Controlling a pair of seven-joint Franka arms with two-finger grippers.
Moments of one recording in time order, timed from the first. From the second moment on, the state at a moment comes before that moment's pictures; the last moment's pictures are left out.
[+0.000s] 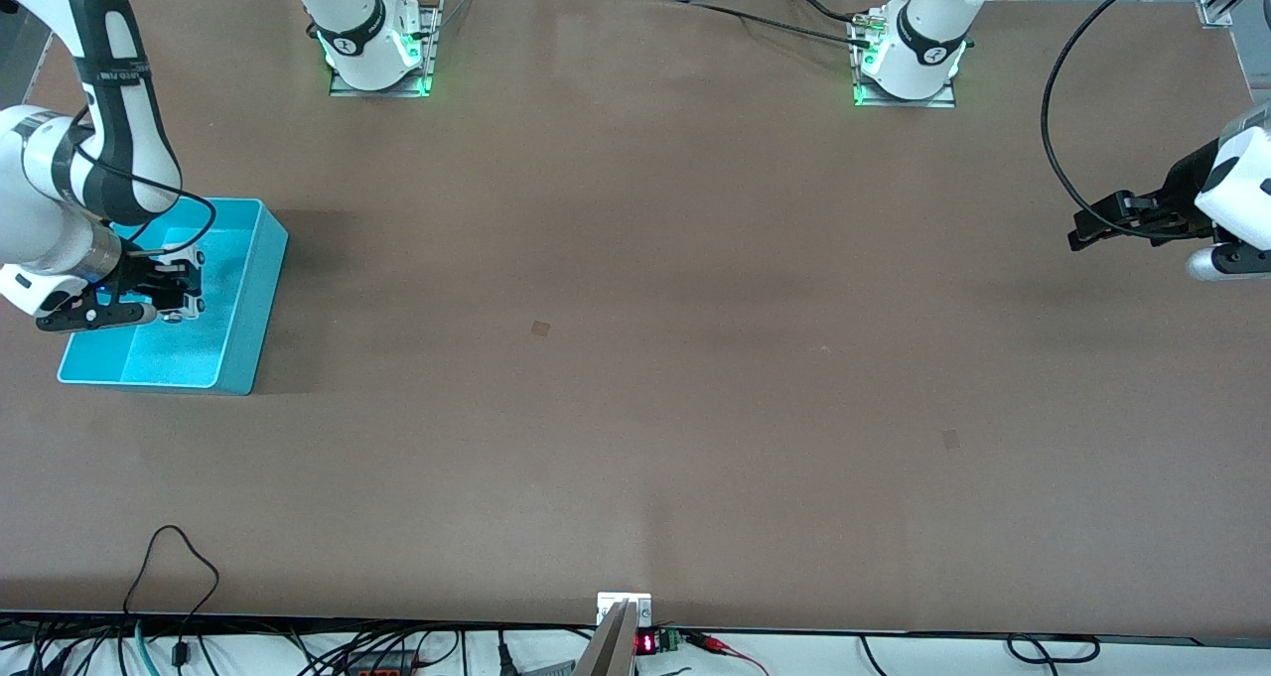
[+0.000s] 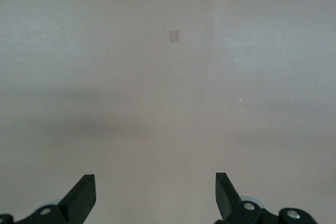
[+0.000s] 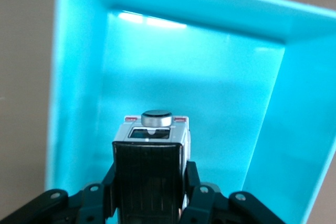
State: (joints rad) left arm 0.04 0.04 0.00 -1.66 -0.04 1.65 -0.05; right arm 0.11 0.30 -0.42 -2.10 -0.01 2.35 -0.42
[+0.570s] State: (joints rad) left arm 0.04 0.04 0.00 -1.66 -0.04 1.65 -0.05; right arm 0.09 0.35 -0.42 -2.17 0.07 2.41 -0.41
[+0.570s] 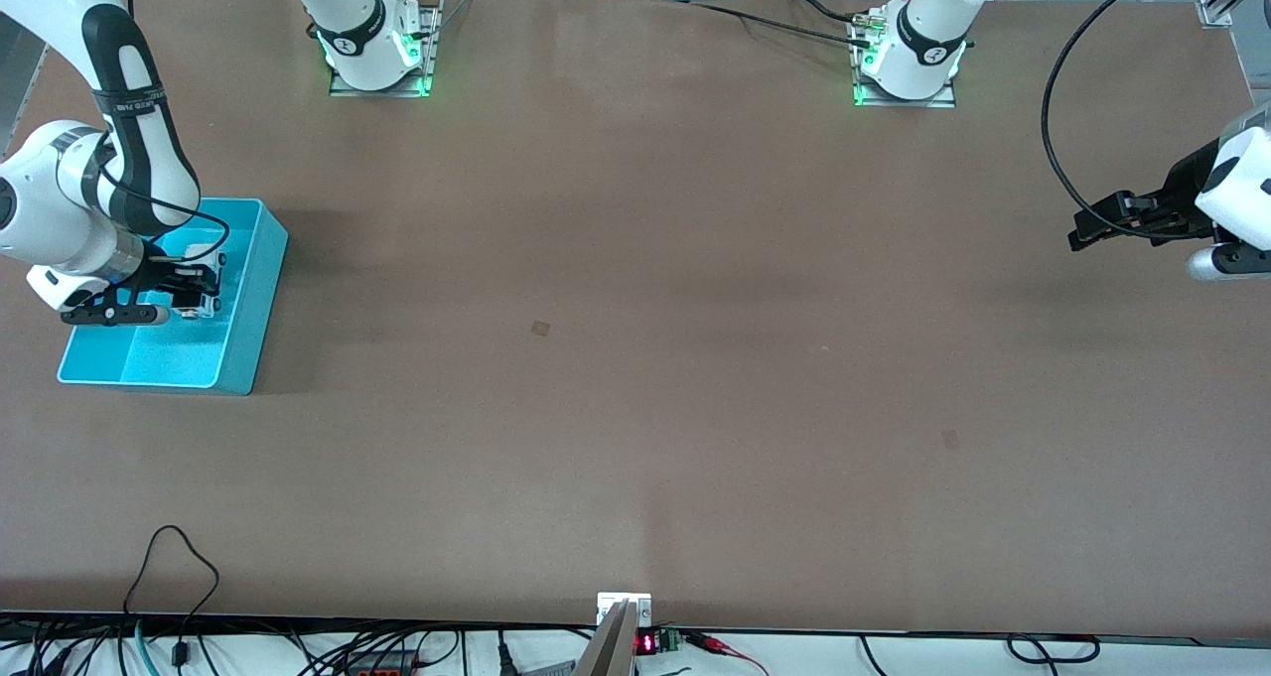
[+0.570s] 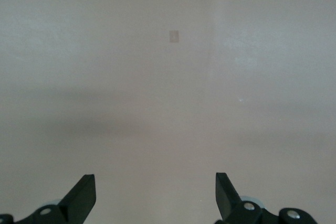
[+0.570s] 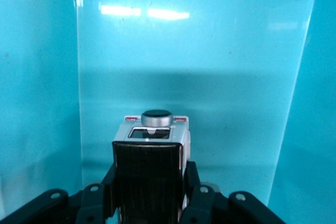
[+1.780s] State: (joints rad) left arm 0.04 0.04 0.00 -1.66 -0.04 1.66 -0.05; right arm 0.07 0.40 -0.42 -2.20 0.09 2.44 -0.41
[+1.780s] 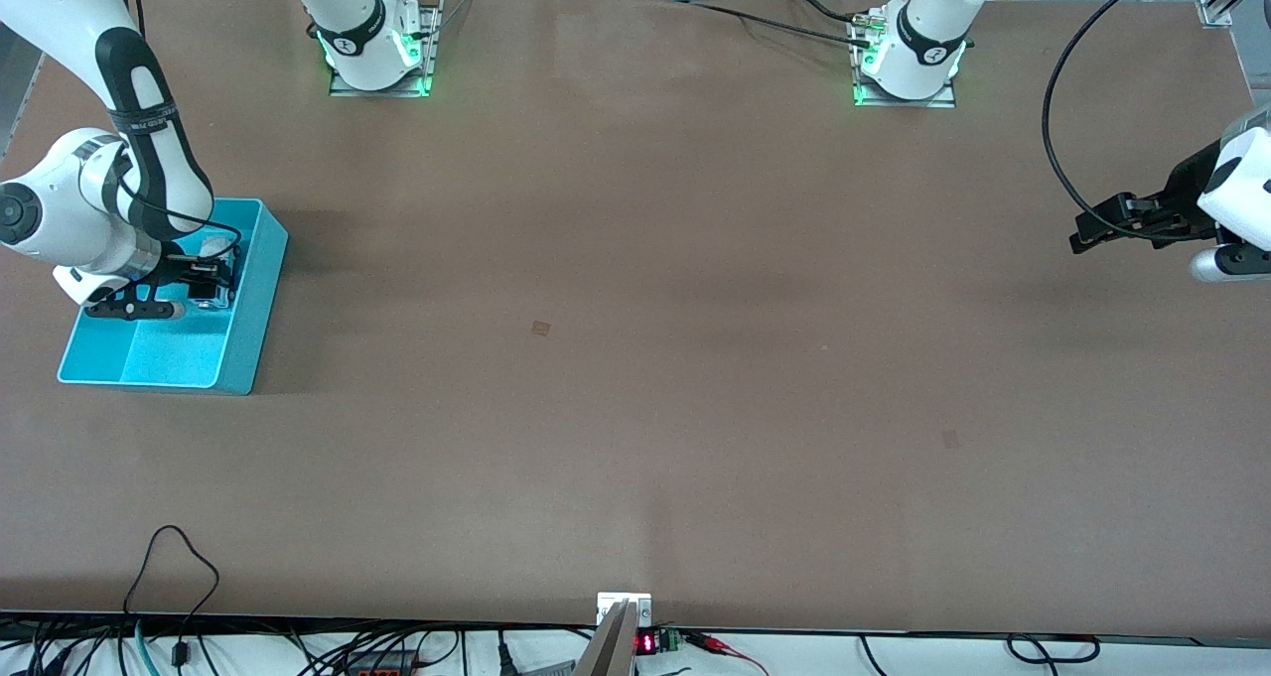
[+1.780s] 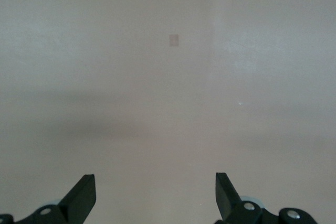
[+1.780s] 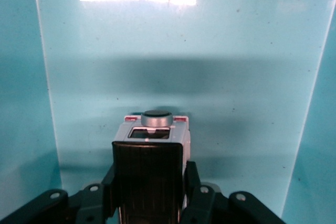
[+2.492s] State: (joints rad) left arm 0.05 0.04 0.00 -1.66 -0.04 1.66 -0.05; right arm 0.07 0.35 -0.41 -2.11 0.09 2.44 -0.45
